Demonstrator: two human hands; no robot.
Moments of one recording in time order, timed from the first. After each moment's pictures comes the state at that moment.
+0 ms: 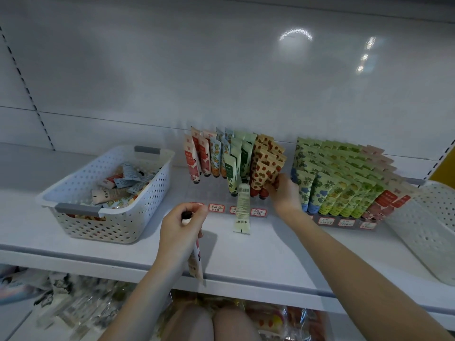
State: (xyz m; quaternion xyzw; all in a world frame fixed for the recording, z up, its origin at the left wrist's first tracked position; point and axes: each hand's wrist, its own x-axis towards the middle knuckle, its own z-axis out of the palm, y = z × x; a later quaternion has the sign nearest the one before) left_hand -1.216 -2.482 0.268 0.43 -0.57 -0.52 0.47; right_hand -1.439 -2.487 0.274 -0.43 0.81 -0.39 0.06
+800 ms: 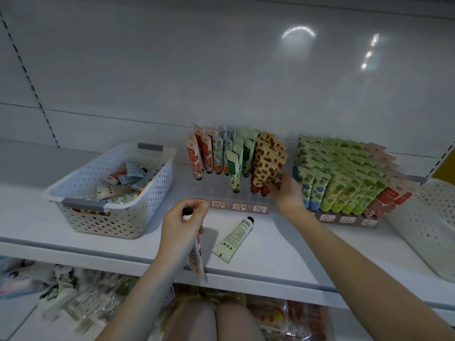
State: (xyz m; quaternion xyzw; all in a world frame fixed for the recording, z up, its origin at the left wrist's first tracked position) left_hand -1.214 -2.480 0.269 0.44 -0.57 -0.52 0.47; right_hand -1.442 -2.488 0.270 -0.41 0.82 -0.39 0.09
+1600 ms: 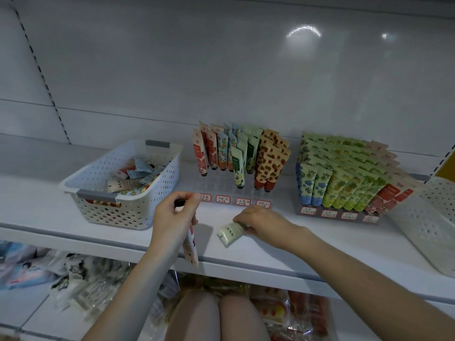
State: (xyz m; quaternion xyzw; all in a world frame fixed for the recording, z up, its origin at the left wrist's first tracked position) left_hand -1.193 -2.478 0.276 0.44 -0.56 -0.50 0.50; right_hand -1.390 -2.446 0.257 -0.79 0.61 -0.02 0.02
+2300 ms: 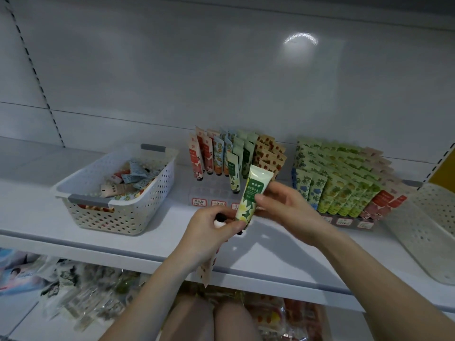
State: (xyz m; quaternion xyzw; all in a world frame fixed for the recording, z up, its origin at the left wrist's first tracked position) left_hand -1.228 -2.463 0.278 0.33 -0.74 -0.47 0.35; right_hand -1.389 -2.404 0.320 -0.51 0.54 -0.52 0.42
